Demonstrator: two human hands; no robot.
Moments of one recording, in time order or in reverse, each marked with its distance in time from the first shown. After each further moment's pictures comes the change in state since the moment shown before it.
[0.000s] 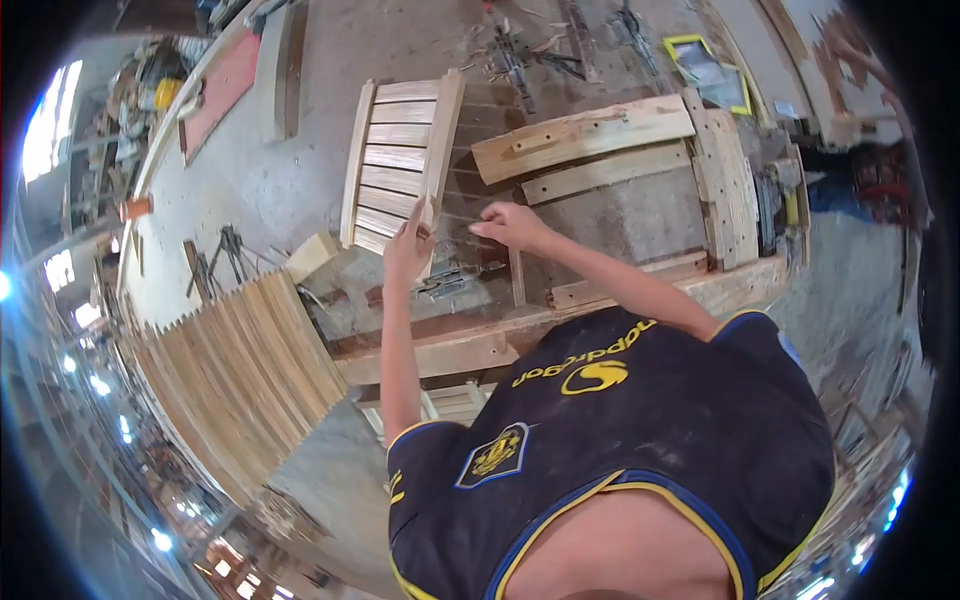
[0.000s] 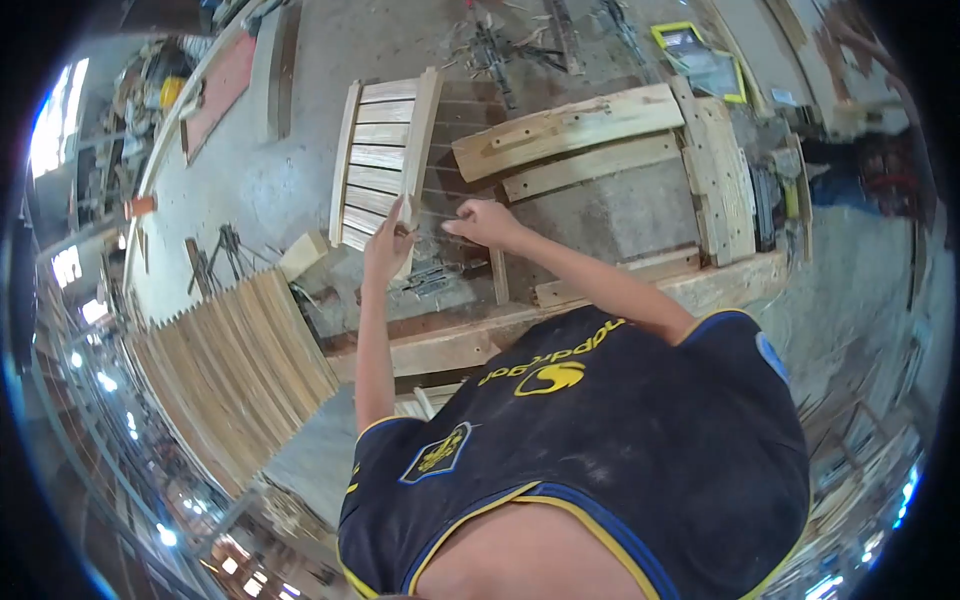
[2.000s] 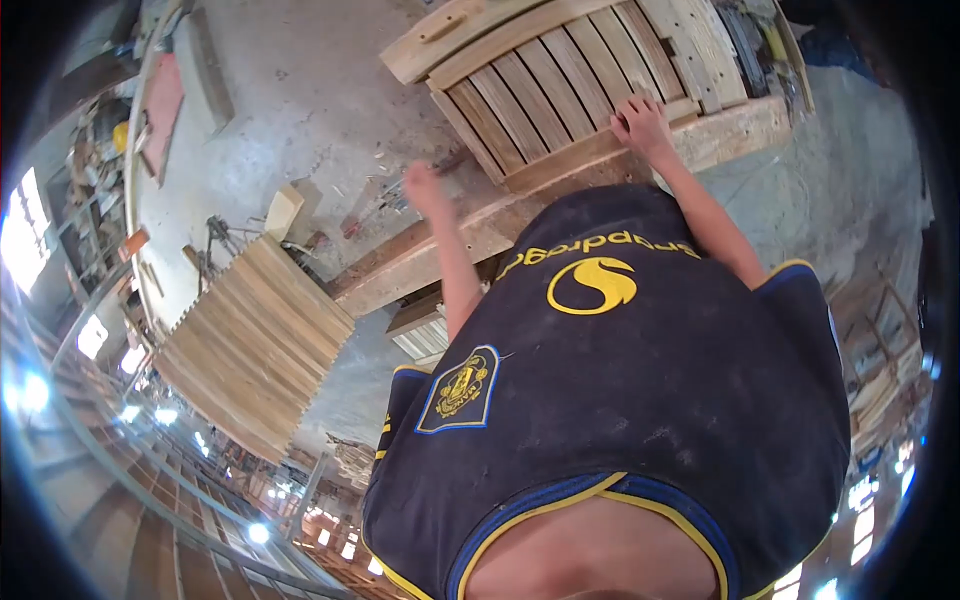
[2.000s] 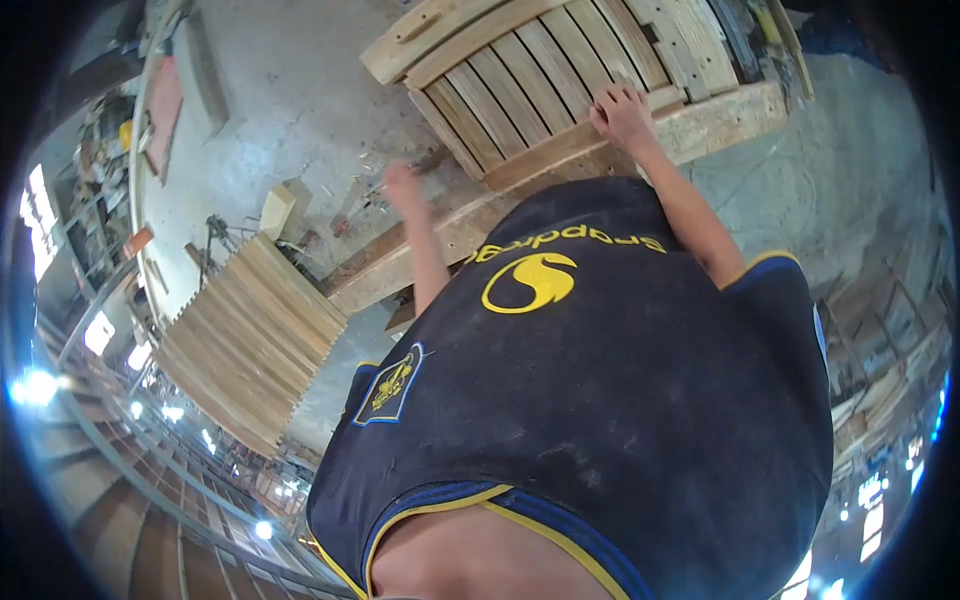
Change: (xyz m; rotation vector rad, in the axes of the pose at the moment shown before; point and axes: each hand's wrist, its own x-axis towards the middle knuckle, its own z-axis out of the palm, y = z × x) left_hand -0.074 0.021 0.173 -0.813 0.447 -0.504; right_hand -0.201 0.206 -0.129 -0.826 0.575 -0.073
